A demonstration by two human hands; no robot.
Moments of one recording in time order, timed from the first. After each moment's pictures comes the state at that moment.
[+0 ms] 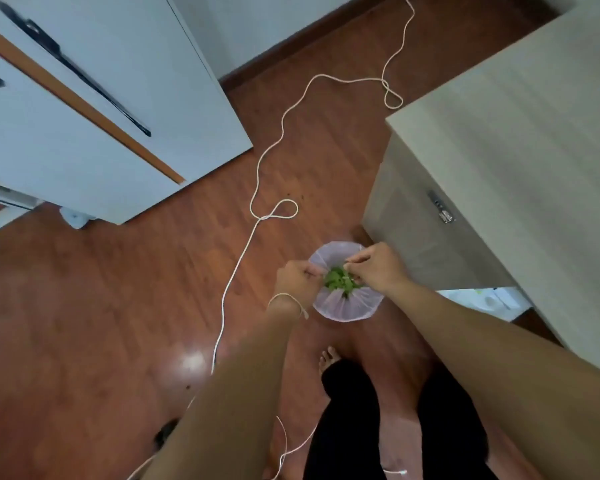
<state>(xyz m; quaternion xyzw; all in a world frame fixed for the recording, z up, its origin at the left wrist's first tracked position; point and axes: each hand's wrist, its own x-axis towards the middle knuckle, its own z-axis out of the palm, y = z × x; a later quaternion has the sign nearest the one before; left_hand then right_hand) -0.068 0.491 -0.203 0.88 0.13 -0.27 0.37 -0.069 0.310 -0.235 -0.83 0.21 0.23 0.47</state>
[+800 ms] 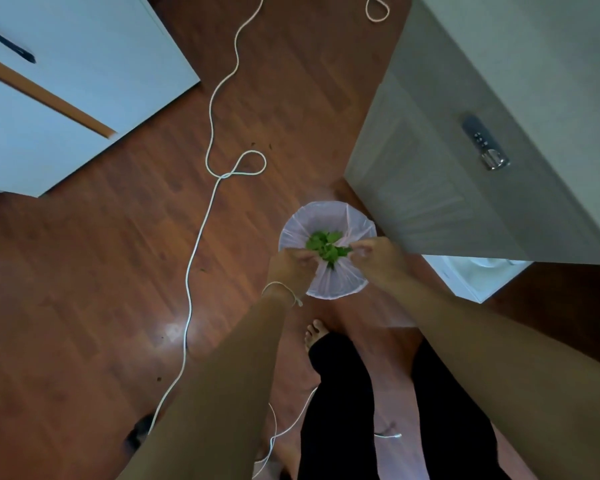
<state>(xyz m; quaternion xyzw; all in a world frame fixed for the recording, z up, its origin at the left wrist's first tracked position) -0.059 0.484 -0.377 0.85 0.10 -0.37 0.36 -0.090 0.299 -0.385 -0.85 0.24 0.28 0.38</state>
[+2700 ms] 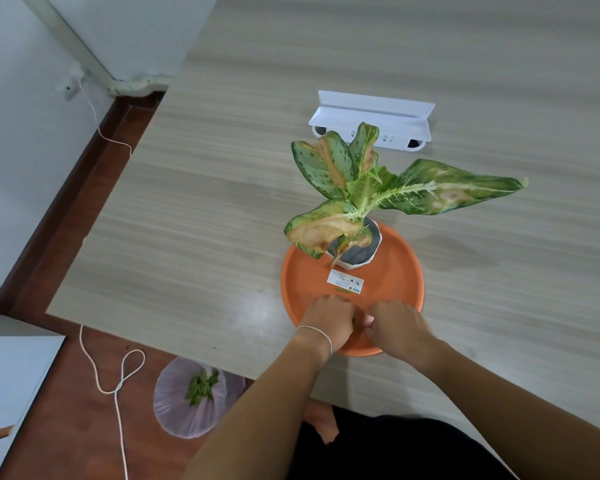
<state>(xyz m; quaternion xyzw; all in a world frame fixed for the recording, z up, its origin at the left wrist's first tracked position) -0.296 -0.037 -0.091 0.76 -0.58 -0.30 -0.02 -0.426 -0.110 -0.111 -0.86 0.38 0.21 0.26</state>
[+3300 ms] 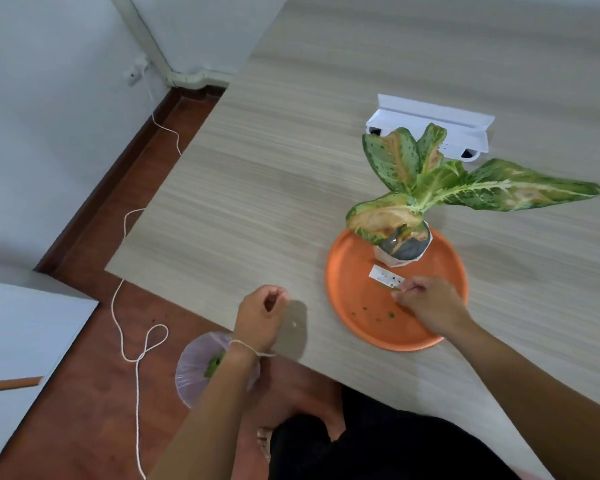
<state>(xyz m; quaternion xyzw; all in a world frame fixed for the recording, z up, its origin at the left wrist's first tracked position) -0.189 0.110 -0.081 0.86 -0.24 -0.26 0.37 -0.401 -0.119 -0.087 -0.72 0.51 0.01 0.47</state>
